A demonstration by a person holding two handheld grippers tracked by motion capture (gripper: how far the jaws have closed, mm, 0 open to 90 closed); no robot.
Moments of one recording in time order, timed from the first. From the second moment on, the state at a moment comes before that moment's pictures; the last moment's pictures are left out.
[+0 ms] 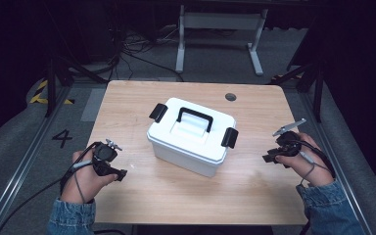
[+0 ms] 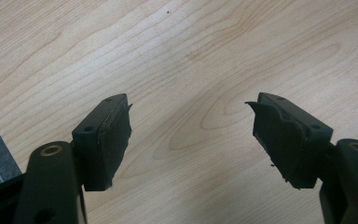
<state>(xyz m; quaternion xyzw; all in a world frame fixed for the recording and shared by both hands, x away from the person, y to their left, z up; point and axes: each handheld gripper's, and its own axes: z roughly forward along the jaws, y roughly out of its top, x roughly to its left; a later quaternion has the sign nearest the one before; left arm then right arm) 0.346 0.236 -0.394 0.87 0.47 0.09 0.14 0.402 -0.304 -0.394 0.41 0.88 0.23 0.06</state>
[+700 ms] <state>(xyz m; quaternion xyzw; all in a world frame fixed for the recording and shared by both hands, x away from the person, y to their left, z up) 0.359 0.238 -0.377 0.86 0.49 0.07 0.15 0.413 -0.285 -0.358 0.39 0.89 0.24 0.07</state>
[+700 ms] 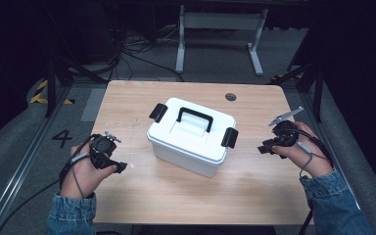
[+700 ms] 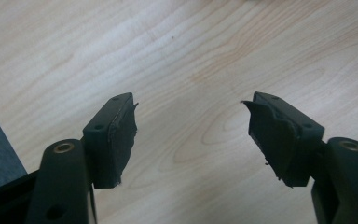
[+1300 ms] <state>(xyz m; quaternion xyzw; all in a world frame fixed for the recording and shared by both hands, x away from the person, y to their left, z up) 0.359 0.238 -0.380 0.85 0.50 0.04 0.18 0.419 -0.259 -0.305 0.35 0.90 0.25 0.07</state>
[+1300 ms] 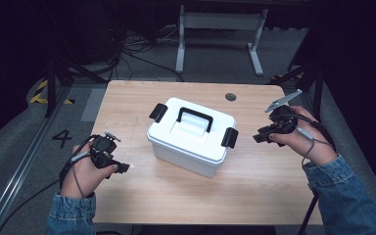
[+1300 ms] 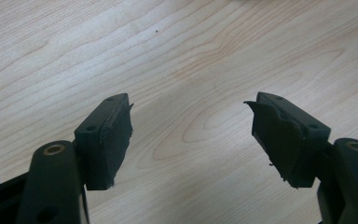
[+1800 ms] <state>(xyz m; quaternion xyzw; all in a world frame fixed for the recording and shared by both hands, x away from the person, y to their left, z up) 0.359 0.237 -0.381 0.85 0.49 0.04 0.17 0.427 -0.236 -0.281 0.32 0.91 0.26 0.06</state>
